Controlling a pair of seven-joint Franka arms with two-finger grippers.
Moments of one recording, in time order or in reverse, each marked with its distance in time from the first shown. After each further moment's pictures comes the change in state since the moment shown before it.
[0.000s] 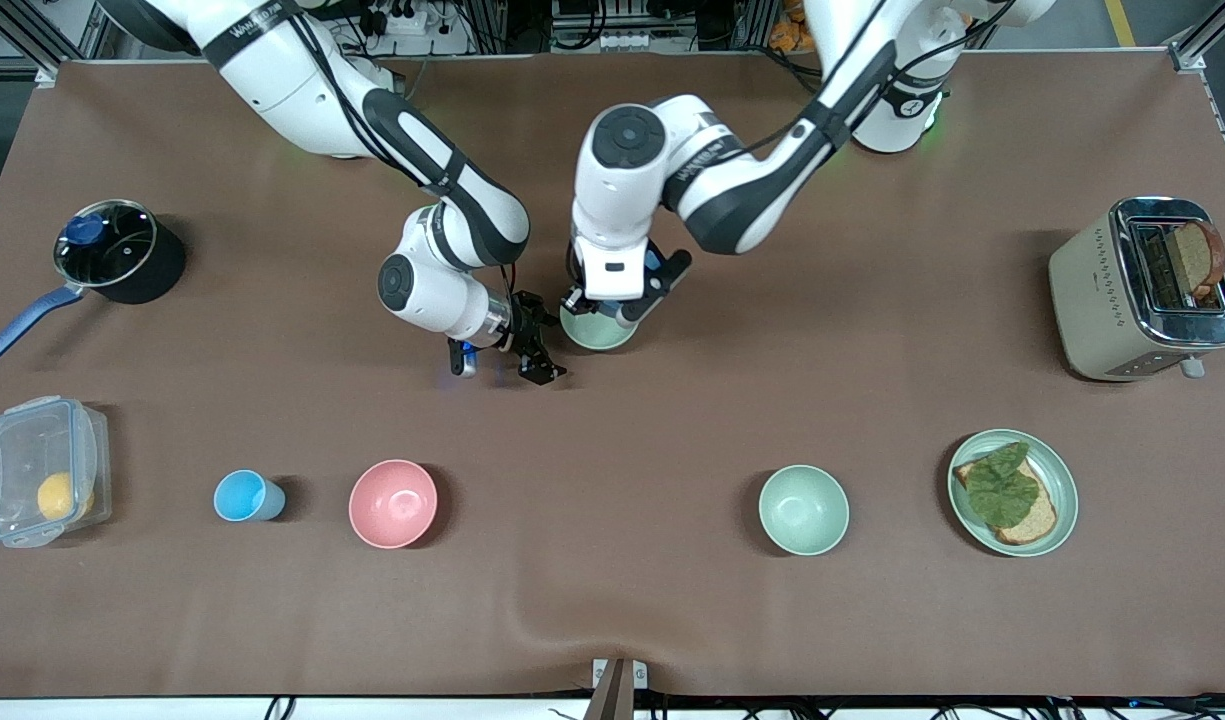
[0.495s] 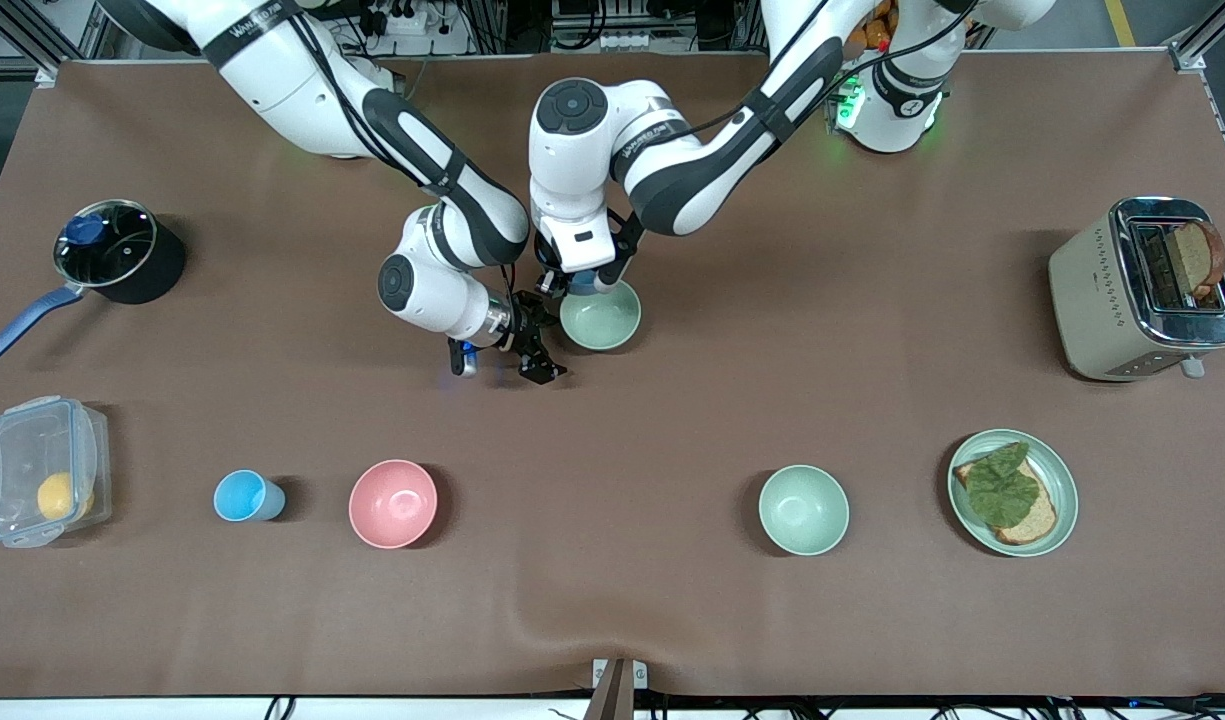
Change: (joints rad) left arm -0.084 0.044 0.003 0.036 0.057 0.015 -0.322; right arm 0.000 0.000 0.000 -0.001 0.000 -0.002 -0.012
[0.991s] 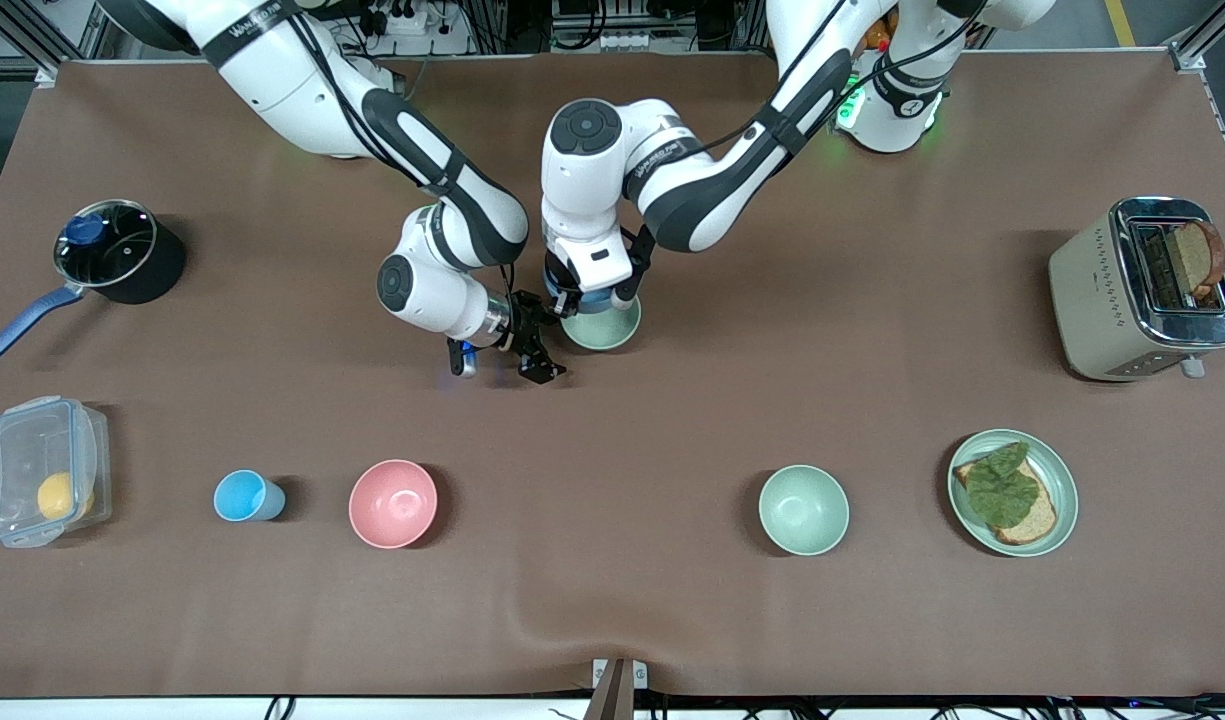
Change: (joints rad) left arm 0.003 0.020 0.044 0.004 0.000 0.025 -0.058; right arm -0.022 -0.014 -0.004 -0.018 0.000 -0.038 -0.041
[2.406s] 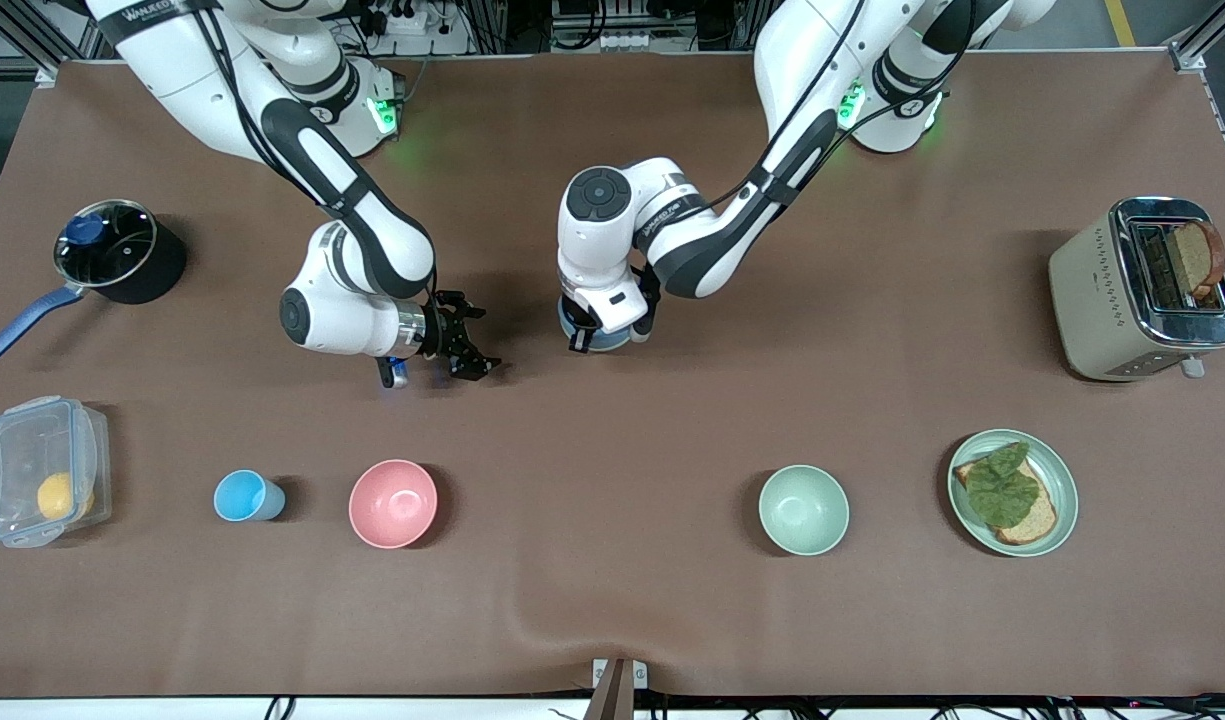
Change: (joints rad) left arm 0.002 0.107 0.039 0.003 0.000 0.084 -0.086; right arm -0.203 -0.092 -0.024 -0.083 0.000 -0.265 -0.238
